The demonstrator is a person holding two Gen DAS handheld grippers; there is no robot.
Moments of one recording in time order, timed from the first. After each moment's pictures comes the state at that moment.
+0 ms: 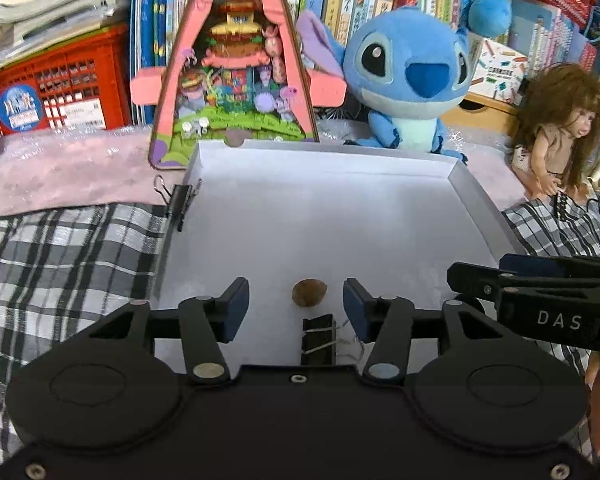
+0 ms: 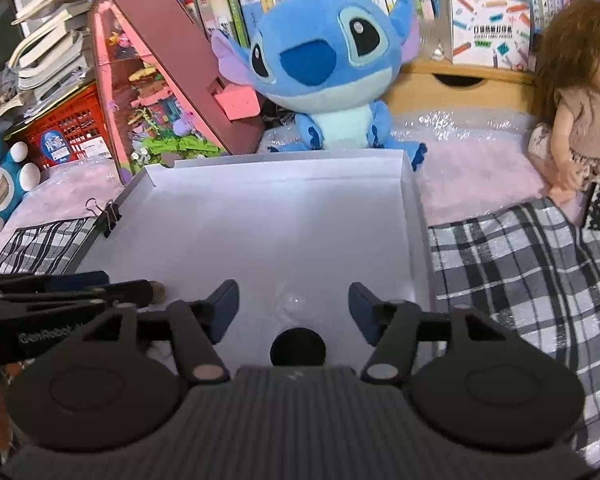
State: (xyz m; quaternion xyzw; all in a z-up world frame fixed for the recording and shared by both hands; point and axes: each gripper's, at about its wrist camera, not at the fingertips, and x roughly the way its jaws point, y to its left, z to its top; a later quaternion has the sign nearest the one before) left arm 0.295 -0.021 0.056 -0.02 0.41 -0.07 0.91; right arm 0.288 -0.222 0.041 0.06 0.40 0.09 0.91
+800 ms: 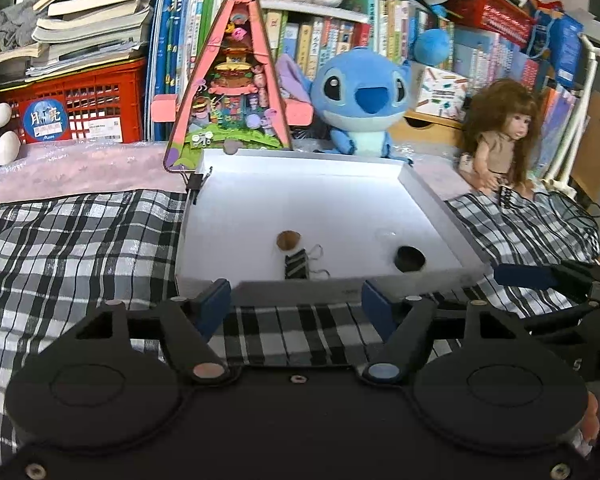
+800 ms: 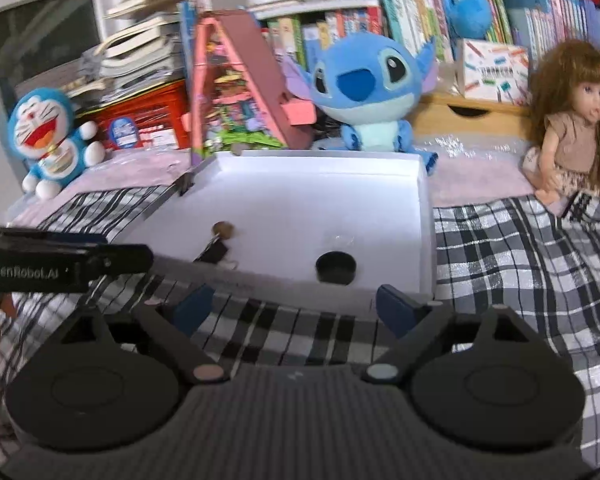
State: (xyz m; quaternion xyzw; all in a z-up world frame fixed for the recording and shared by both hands) left arm 0.179 -0.004 0.076 -0.03 0.34 -0.11 0.93; right arm 0.173 -0.222 0.050 0.02 0.33 0.15 0.93
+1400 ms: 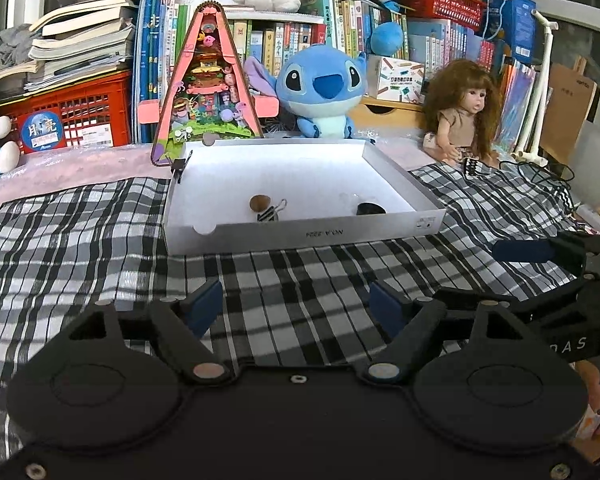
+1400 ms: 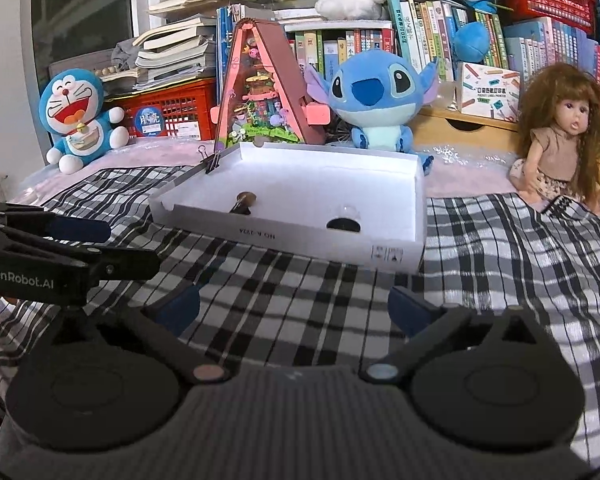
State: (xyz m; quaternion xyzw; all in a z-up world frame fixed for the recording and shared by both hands) left arm 0.101 -0.010 0.064 0.00 0.32 -0.14 0.94; right arm 0.103 -0.227 0.042 0.00 0.30 0.16 0.94
